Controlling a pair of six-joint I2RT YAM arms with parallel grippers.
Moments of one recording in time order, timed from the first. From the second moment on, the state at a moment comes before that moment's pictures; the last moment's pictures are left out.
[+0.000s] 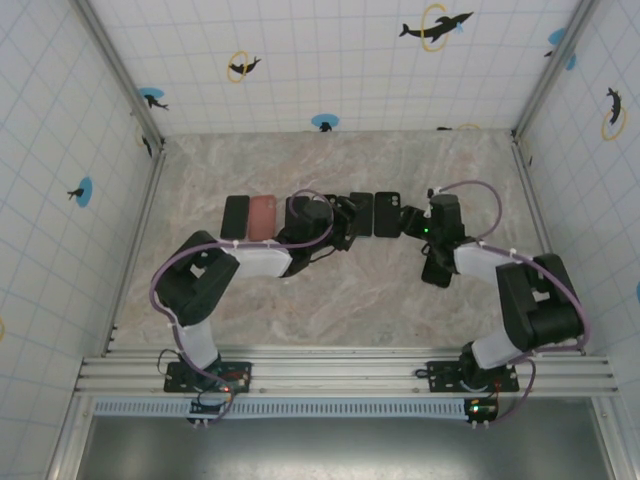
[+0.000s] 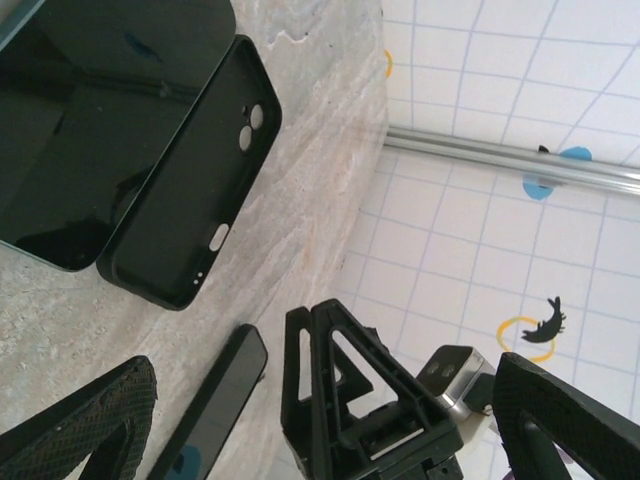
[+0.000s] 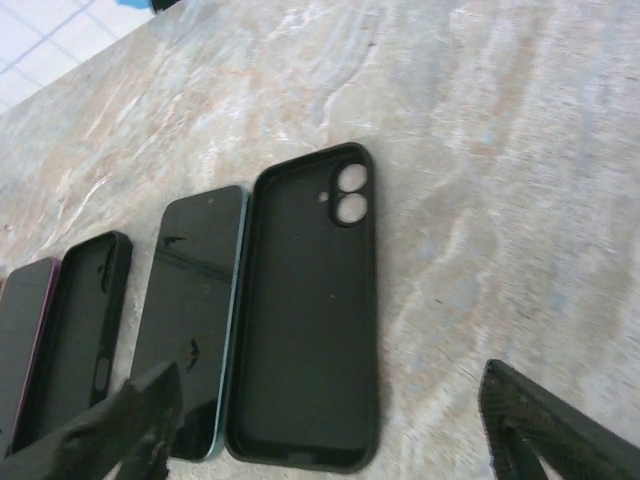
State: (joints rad) left arm -0.80 1.83 0.93 0.55 0.11 -1.64; right arm 0.27 1.50 0.63 0.24 -0.08 0.51
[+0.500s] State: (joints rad) left arm -0.76 1.71 0.92 0.51 0.18 -1.49; right arm 0.23 1.31 0.61 -0.21 0.17 0.38
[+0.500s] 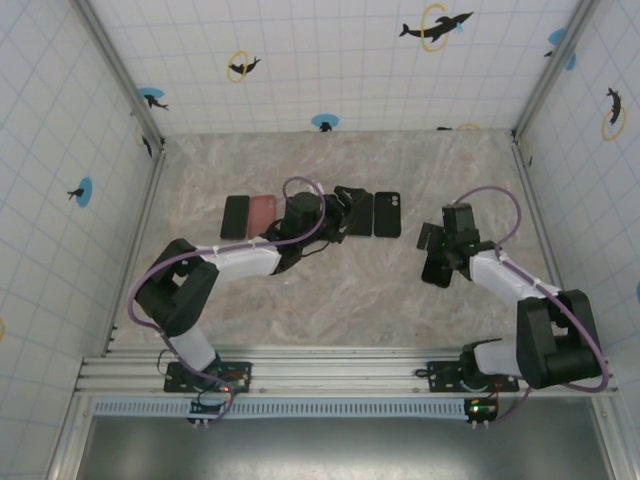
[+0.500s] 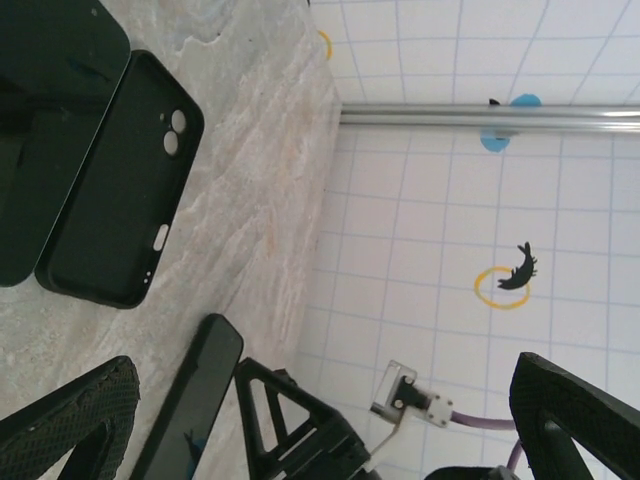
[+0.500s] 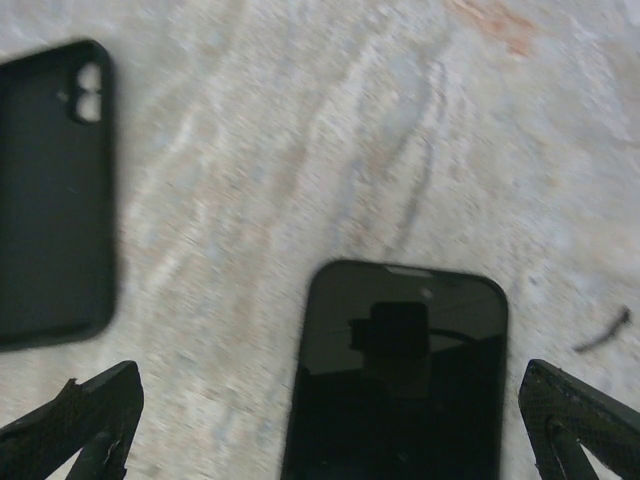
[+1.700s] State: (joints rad) left arm -0.73 1.71 0.86 0.58 0.30 -1.49; right arm 0.27 1.45 0.61 -0.32 0.26 0.56
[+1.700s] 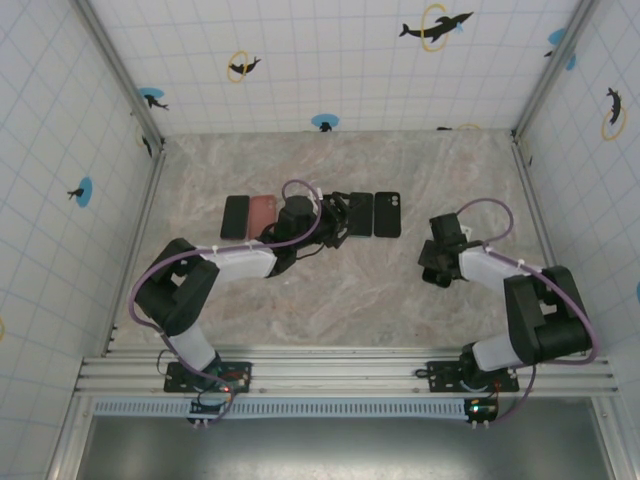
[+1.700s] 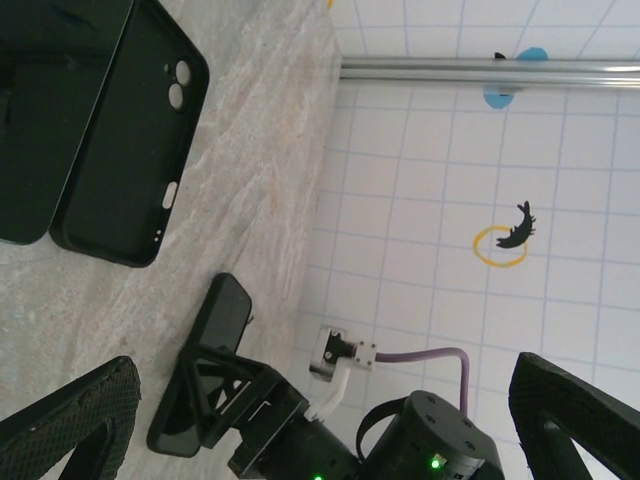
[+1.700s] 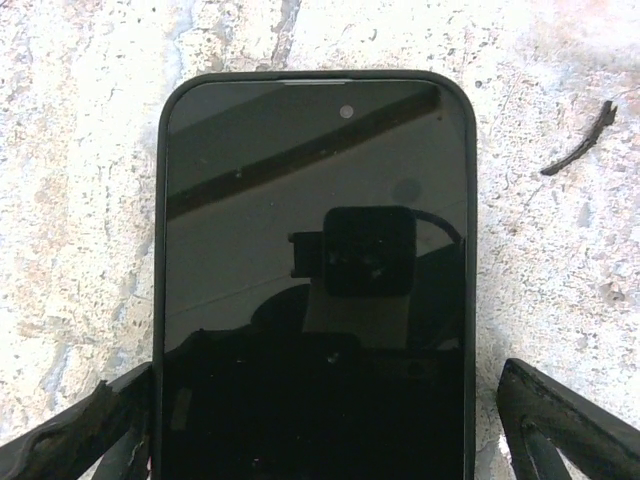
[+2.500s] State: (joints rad) left arm -0.70 1.71 0.84 0.62 0.33 -1.50; right arm 0.26 1.43 0.65 -0.33 0.18 0.48
